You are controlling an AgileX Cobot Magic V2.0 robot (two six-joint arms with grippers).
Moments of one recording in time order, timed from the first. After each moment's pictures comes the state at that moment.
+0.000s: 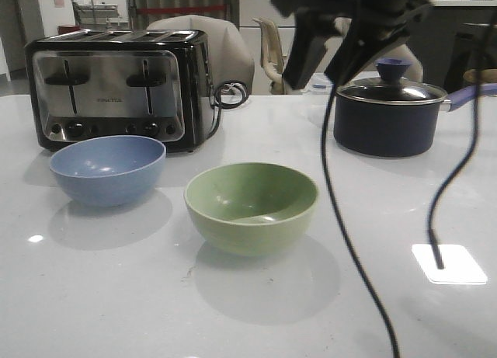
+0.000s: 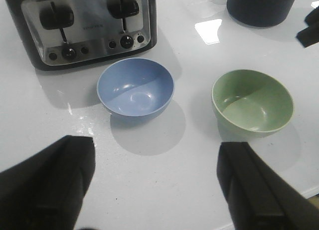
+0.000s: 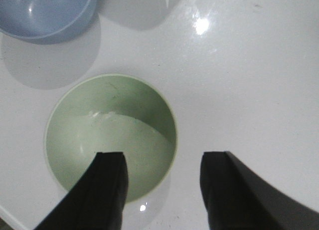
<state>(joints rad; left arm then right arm) -0.29 0.63 -0.74 -0.17 0.72 0.15 0.44 1.53 -1.25 0.19 0.69 -0.17</state>
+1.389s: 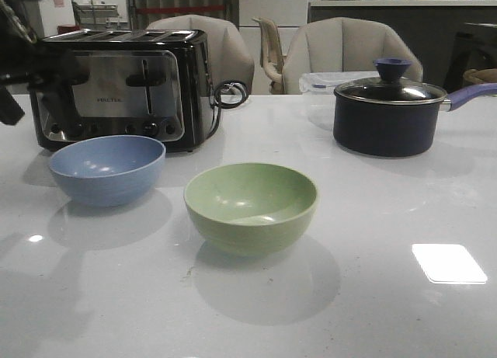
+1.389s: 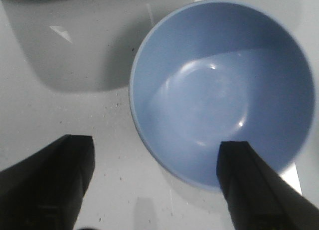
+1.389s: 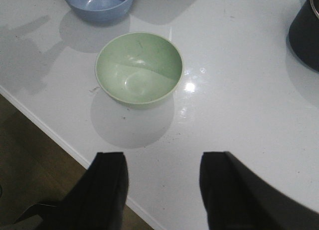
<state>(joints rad) -0.18 1.77 -1.31 -0.12 0.72 0.16 0.44 0.77 -0.78 0.19 0.73 -0.22</state>
